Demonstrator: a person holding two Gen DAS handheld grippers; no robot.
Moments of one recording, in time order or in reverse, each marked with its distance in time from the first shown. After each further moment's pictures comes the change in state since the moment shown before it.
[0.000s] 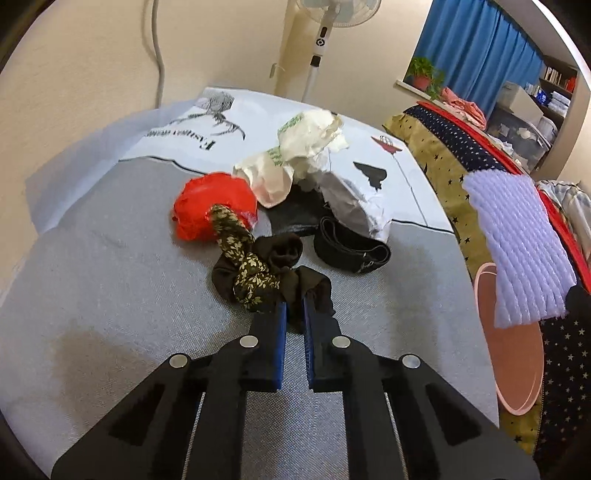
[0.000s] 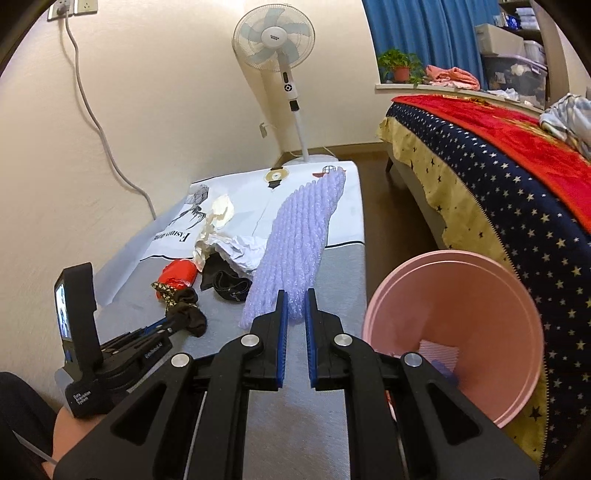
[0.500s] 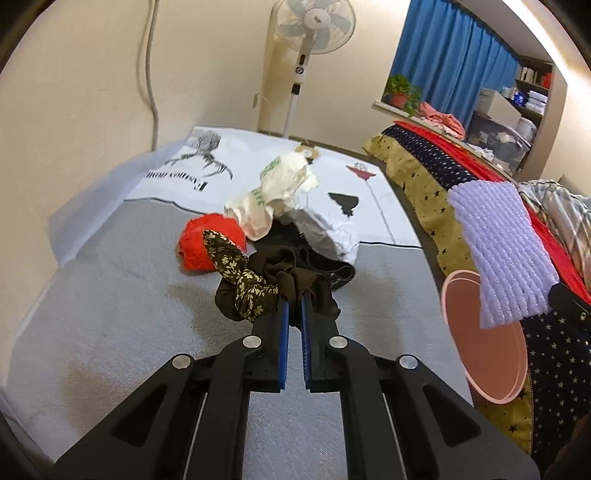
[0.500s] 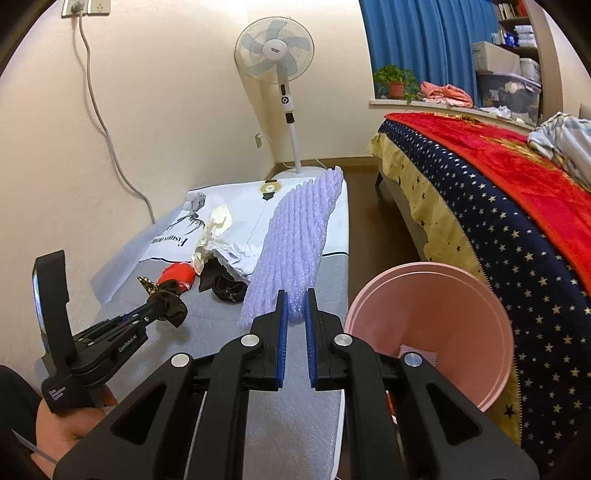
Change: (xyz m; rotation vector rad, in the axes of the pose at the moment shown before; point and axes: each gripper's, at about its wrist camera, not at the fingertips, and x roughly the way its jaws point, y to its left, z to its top) left arm -0.050 -0.011 0.002 0.065 -0.103 -0.039; right arm -0.040 0.004 -0.002 -0.036 -0.043 -0.051
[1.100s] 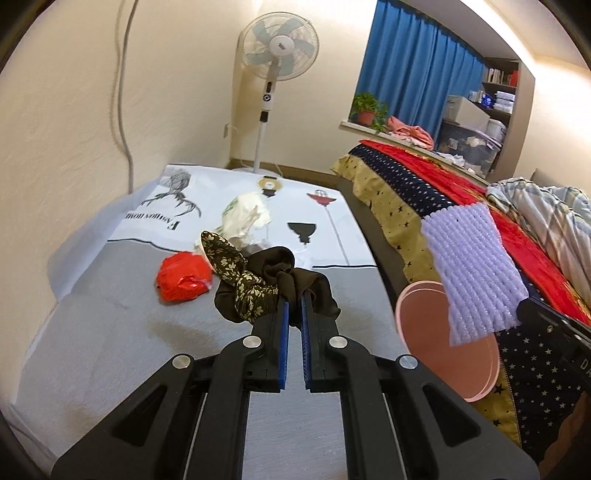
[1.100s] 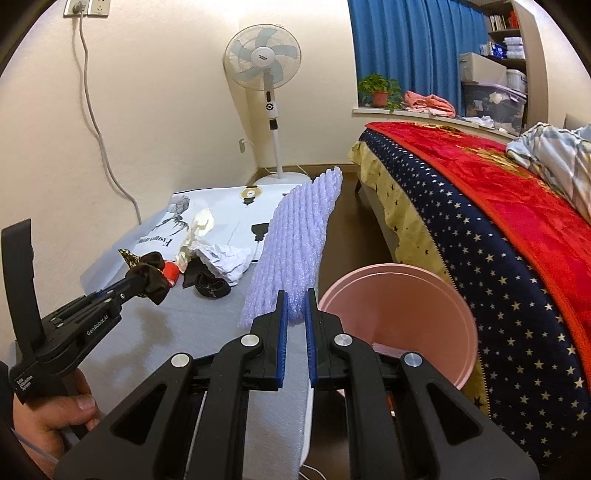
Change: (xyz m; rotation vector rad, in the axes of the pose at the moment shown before) left arm -0.039 -0.033 0.007 0.076 -0.092 -0.079; right arm -0.034 -0.010 -0.007 -0.014 -0.019 -0.081
